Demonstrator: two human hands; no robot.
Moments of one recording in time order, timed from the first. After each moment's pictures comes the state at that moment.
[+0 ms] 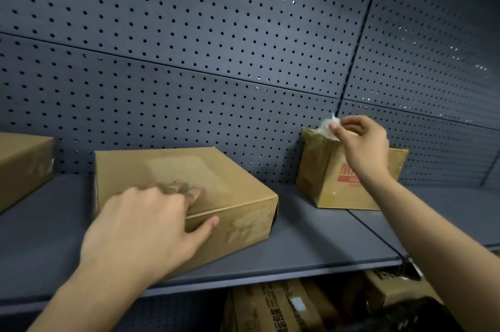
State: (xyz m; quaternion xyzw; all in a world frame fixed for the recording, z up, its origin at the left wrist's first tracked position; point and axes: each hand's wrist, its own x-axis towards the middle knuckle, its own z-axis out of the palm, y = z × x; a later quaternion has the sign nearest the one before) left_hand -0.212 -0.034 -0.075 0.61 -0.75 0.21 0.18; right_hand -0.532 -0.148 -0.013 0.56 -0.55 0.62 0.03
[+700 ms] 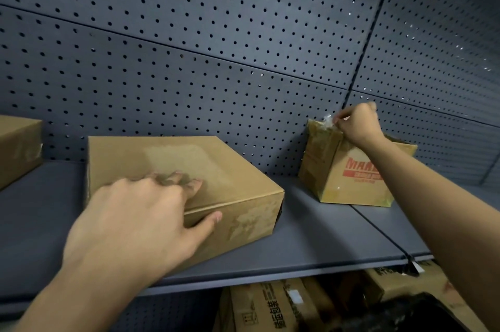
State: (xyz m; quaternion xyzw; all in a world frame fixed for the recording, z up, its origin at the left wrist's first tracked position) left_hand -0.206 -0.050 -0.088 0.65 -0.71 0.21 0.14; right_hand -0.556 -0.226 0.010 0.59 -0.71 0.38 0.10
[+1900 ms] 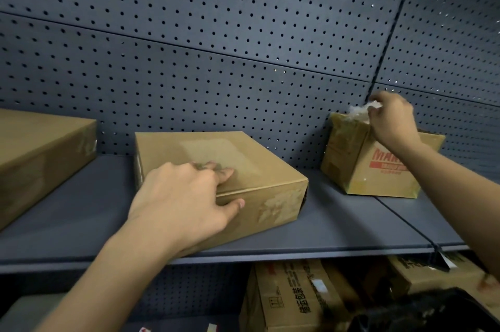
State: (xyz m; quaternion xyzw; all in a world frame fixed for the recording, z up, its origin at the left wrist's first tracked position) left_hand -0.197 -0.036 -0.071 0.60 -0.77 0.12 0.16; right_hand -0.562 -0.204 -0.002 0.63 -0.64 0.39 0.21
